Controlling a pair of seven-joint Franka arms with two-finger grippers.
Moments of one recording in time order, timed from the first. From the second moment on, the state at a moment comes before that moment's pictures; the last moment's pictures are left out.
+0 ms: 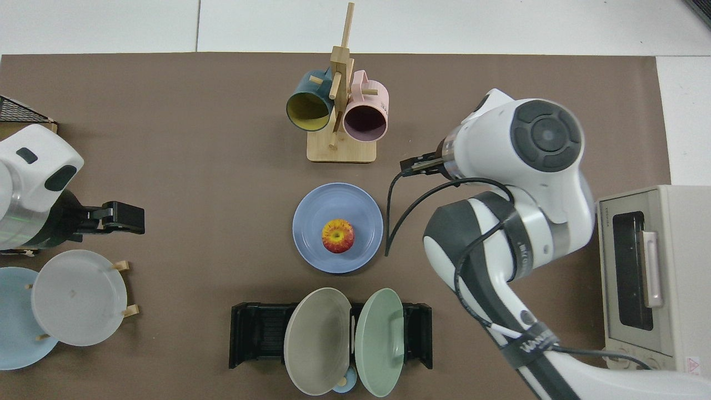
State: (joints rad) left arm 0.07 -0.13 -0.15 -1.81 -0.05 1.63 -0.15; right arm 0.42 0.22 -0.08 -1.71 0.03 2.13 0.16
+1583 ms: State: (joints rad) left arm 0.07 -0.12 -0.15 -1.81 -0.05 1.63 -0.15; right arm 0.05 -0.02 -0.08 -1.71 0.03 1.74 -0.05
